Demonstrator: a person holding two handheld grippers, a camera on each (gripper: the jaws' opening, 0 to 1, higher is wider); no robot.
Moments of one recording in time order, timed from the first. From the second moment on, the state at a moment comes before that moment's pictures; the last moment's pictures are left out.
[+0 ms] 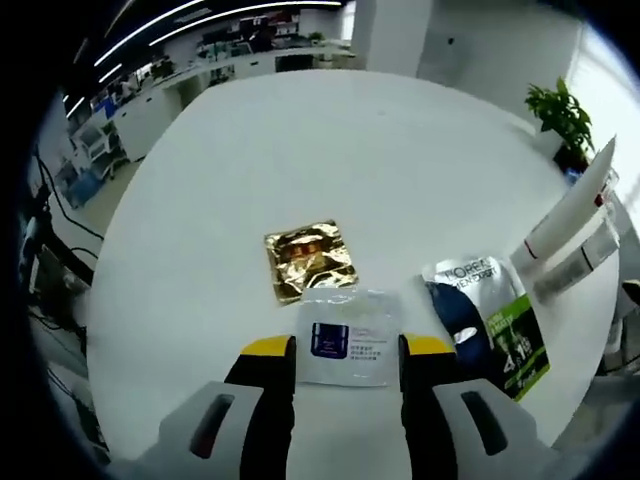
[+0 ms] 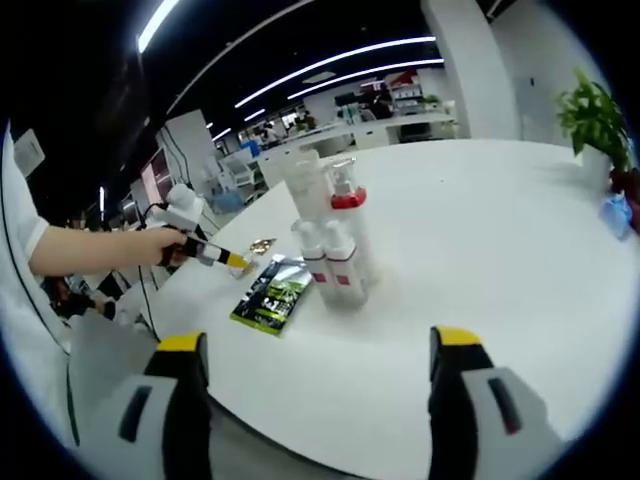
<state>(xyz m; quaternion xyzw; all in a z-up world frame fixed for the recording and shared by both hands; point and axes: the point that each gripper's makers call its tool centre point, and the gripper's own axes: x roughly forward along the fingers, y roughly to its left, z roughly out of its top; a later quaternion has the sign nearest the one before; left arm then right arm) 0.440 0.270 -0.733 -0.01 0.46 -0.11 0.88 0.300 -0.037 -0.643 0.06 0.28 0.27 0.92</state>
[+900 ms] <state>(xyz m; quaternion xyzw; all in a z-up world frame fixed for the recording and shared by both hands) 0.383 0.262 -0.729 -0.06 0.48 -0.05 0.88 0.289 -0.038 -0.635 0.05 0.27 0.29 0.92</state>
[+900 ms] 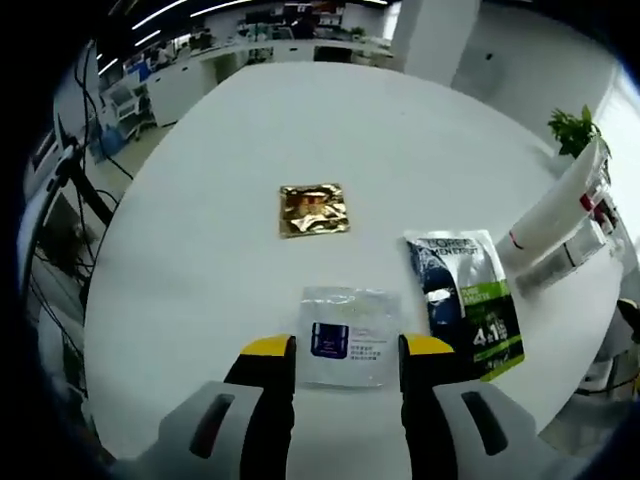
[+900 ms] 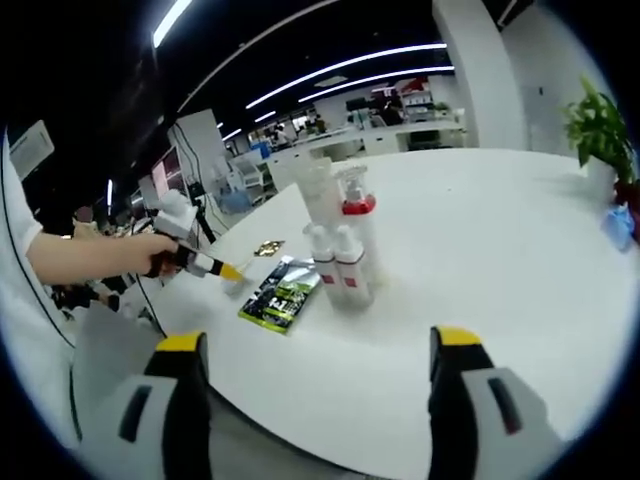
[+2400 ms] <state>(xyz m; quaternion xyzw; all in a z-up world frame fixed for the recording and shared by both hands) 0.363 0.238 -0.736 -0.06 0.45 -0.03 0.89 0.275 -0.037 -0.633 0.05 0.27 0.29 0.92</state>
